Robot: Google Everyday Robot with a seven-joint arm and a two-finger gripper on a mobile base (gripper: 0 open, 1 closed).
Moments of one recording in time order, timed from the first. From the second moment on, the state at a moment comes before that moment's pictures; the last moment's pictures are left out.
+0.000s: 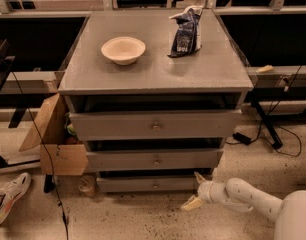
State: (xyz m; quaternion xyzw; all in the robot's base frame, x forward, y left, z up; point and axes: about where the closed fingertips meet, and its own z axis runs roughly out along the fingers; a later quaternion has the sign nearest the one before) arm 0.586 -0.183 0.245 -0.50 0.76 0.17 0.37
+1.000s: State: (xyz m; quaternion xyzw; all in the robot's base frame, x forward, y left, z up) arm 0.642 -0.184 0.218 -0.49 0.79 0.18 0.34
